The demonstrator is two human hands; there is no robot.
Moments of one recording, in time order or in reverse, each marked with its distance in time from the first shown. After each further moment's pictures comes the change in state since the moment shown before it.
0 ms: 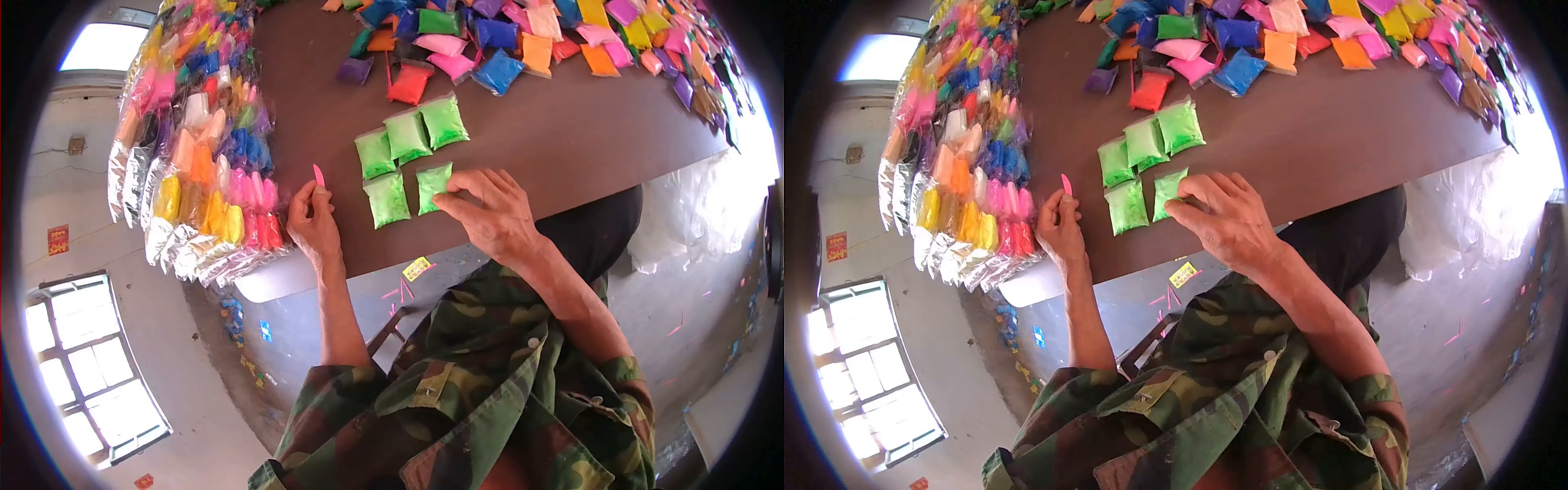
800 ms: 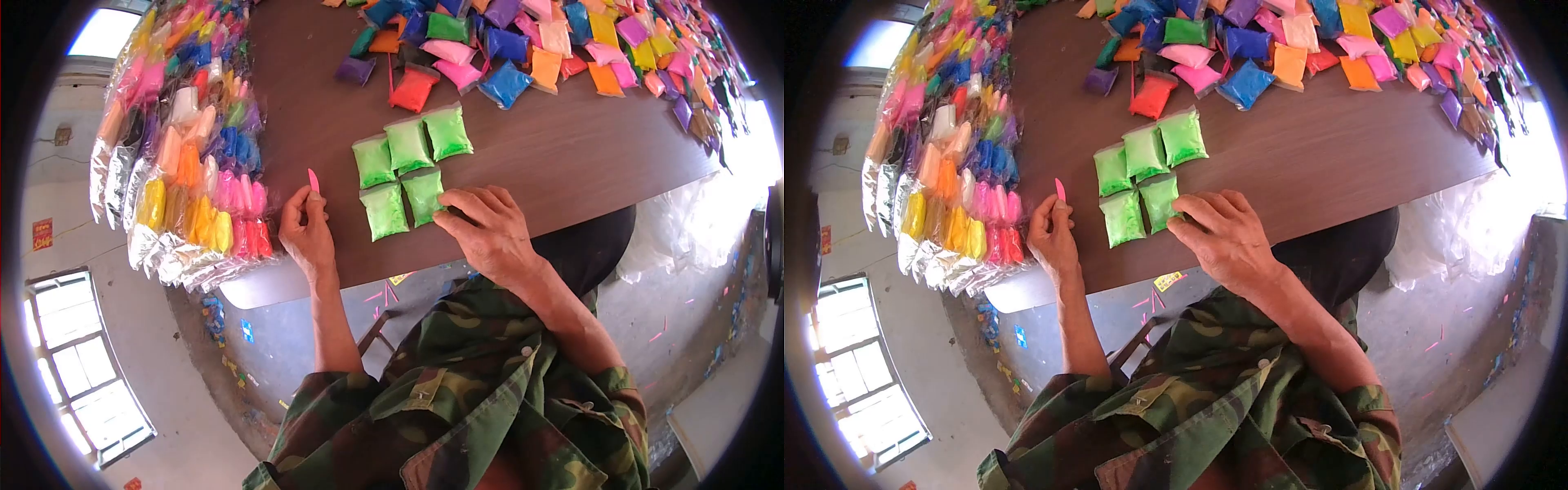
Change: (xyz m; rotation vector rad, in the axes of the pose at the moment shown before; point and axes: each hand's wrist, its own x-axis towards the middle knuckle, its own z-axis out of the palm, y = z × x) left_hand -0.003 0.006 0.001 0.007 -0.012 -0.045; right_hand 0.003 -0.003 0.004 -0.063 -0.071 0.006
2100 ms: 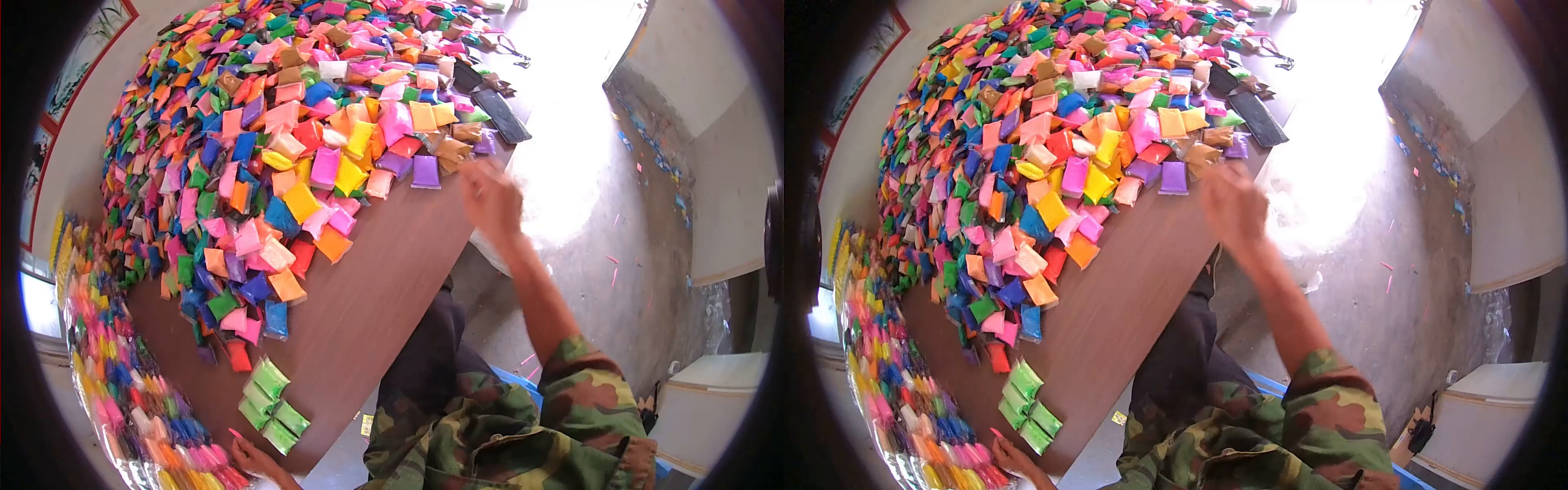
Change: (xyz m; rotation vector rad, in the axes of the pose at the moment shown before) left_hand 0.032 -0.059 -0.014 0.361 0.051 0.300; right_hand -0.089 0.247 -0.293 -0.627 0.689 0.775
